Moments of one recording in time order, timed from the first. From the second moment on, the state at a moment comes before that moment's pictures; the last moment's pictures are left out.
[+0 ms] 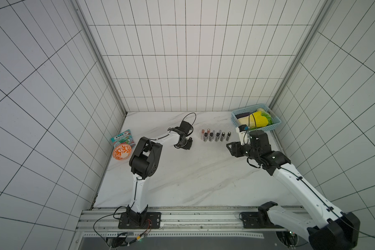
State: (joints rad) left arm -0.49 2.05 1.44 -0.58 0.05 -0.14; right arm 0.49 1.06 0.92 -0.50 -0.15 0.22
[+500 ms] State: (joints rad) left arm -0.68 1.91 1.30 -0.62 0.18 -0.32; right arm 0.51 1.13 0.90 -0.55 -0.16 0.28
